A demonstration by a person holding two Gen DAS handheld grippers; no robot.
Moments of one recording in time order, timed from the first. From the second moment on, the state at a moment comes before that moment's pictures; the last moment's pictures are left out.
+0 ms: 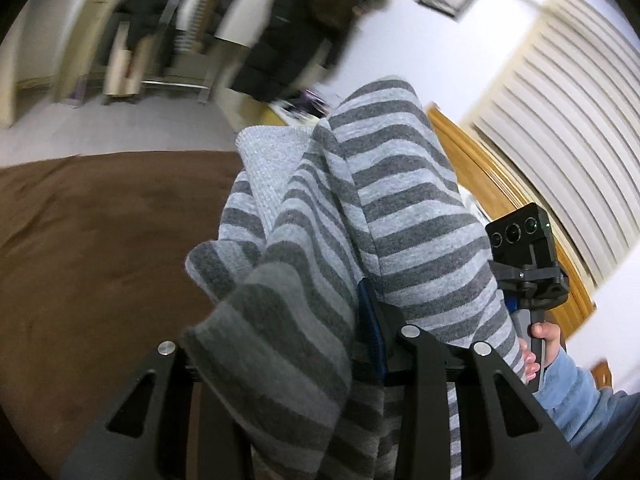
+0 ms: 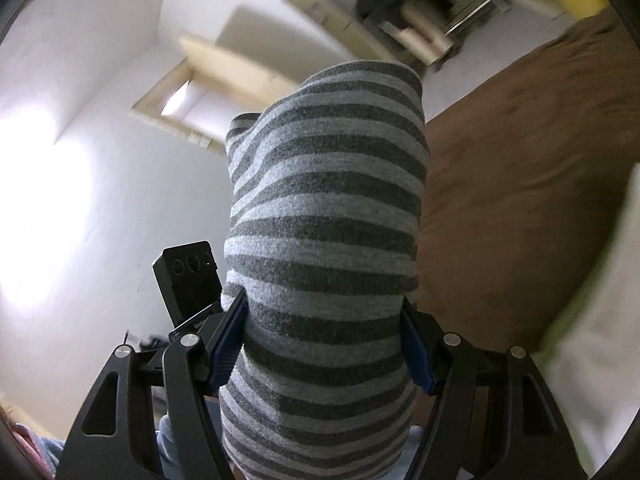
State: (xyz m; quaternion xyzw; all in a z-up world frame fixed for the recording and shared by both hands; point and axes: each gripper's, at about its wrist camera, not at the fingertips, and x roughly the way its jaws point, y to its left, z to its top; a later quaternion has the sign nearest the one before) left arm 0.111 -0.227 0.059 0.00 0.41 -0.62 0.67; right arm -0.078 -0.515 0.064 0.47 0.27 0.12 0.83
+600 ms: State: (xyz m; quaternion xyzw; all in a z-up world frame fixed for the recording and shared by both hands) left arm -0.012 -0.463 -0.016 0.10 0.48 -0.70 0.52; right arm -0.269 -0.627 -0.036 0.55 0.24 -0.11 0.79
